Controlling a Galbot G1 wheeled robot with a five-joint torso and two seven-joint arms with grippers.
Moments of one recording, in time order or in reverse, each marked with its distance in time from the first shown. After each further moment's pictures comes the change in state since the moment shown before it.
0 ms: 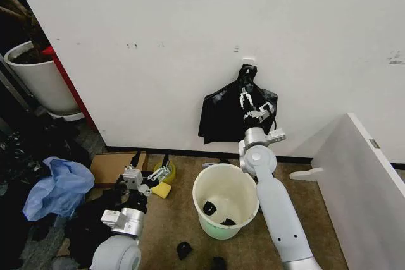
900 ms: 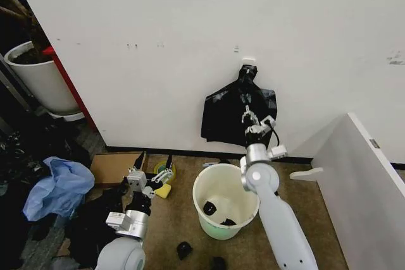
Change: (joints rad) left arm 0.017 -0.015 0.012 0.005 0.022 -0.013 -0.015; right arm -0.224 -0.081 -0.038 0.130 -0.144 0.077 -0.070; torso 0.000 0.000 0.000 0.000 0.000
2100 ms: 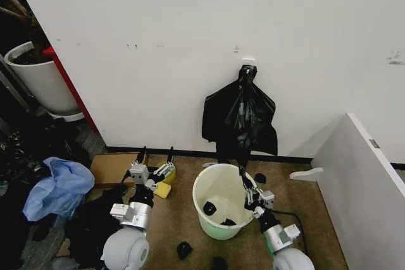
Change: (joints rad) left arm -0.076 -0.004 0.019 0.036 -0.019 0.004 0.000; right arm -0.463 -0.204 0.006 0.020 -0.671 0.203 -0.120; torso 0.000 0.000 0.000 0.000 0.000
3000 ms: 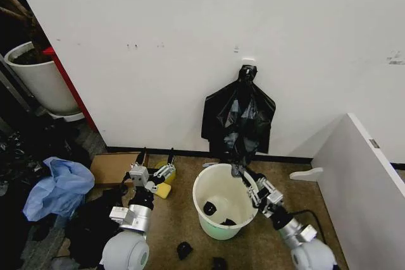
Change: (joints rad) left arm 0.027 -0.011 -0.010 -0.031 0.023 0.006 0.001; right arm 0.019 -0.041 0.187 0.071 -0.007 0.208 -0.351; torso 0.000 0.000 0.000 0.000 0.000
